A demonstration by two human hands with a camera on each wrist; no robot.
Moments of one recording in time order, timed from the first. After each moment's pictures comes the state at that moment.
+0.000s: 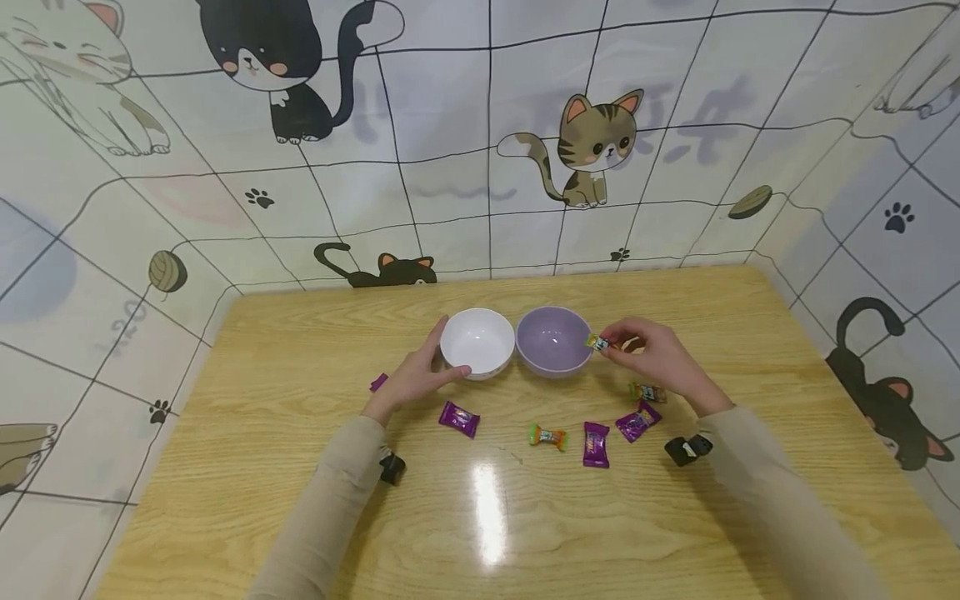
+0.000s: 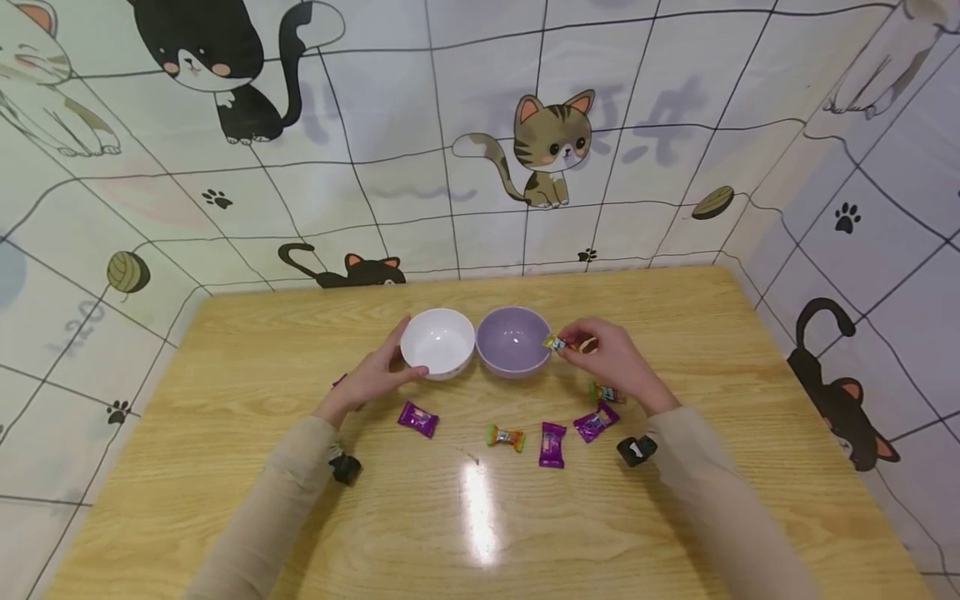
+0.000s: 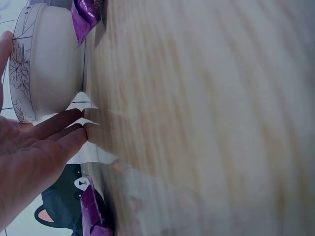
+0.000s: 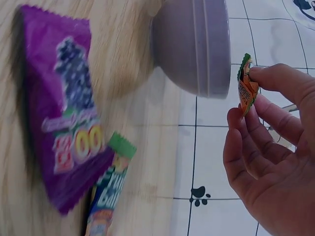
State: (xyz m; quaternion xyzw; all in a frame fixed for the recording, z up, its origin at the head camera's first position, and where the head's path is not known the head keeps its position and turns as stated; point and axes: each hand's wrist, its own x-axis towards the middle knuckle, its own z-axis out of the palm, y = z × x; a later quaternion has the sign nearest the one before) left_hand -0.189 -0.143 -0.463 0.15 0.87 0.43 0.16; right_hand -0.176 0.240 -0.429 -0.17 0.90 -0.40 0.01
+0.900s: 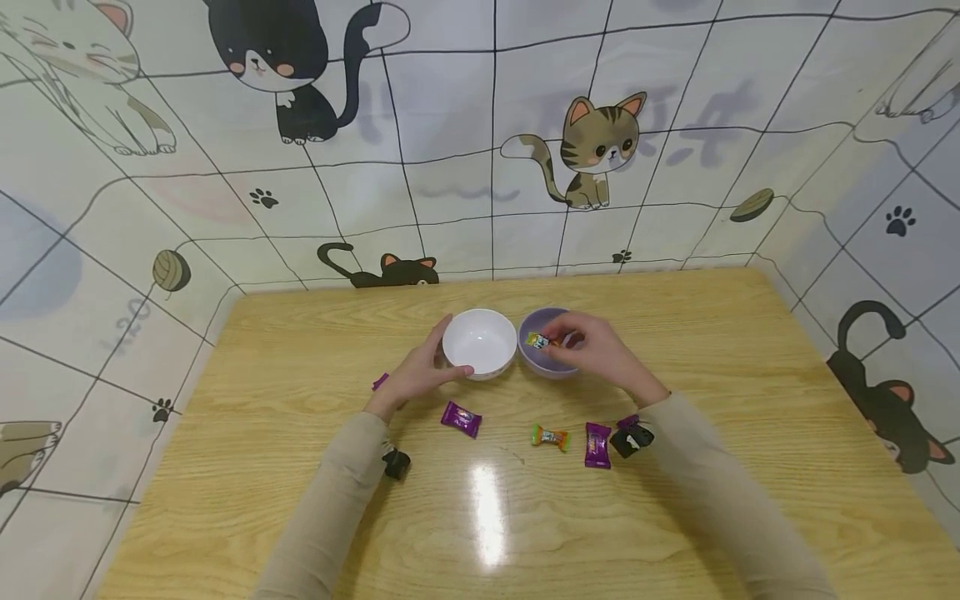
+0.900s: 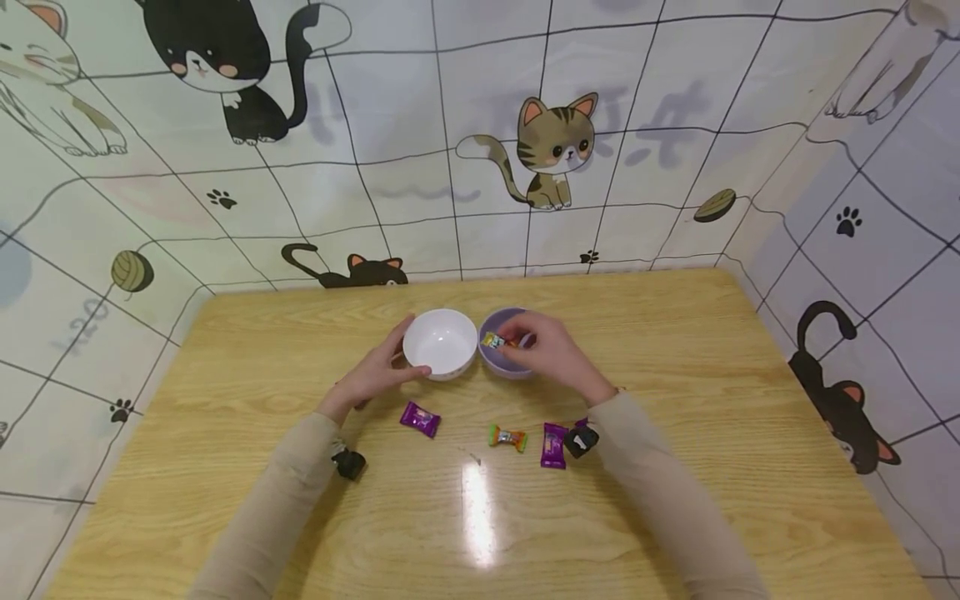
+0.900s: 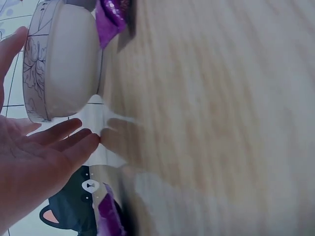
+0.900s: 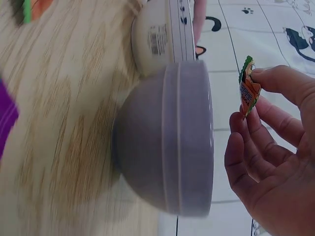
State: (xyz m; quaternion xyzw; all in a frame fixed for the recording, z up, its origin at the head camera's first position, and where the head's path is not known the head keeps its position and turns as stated) left_hand -0.192 -0.140 -0.458 0.14 0.86 0.47 0.16; right_hand -0.187 0.165 -0.418 -0.25 0.85 -0.47 0.03
